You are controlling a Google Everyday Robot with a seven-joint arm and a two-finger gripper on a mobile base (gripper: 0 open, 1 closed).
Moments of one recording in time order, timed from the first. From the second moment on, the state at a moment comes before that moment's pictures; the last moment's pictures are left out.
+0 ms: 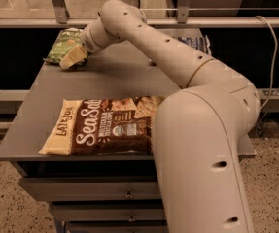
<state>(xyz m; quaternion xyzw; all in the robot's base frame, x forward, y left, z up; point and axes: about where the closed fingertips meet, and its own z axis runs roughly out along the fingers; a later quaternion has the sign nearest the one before) 0.819 0.189 0.850 -0.50 0.73 0.19 0.44</state>
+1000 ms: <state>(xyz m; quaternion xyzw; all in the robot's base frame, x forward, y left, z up) 0.819 0.182 0.894 -0.48 0.70 0.18 0.50</state>
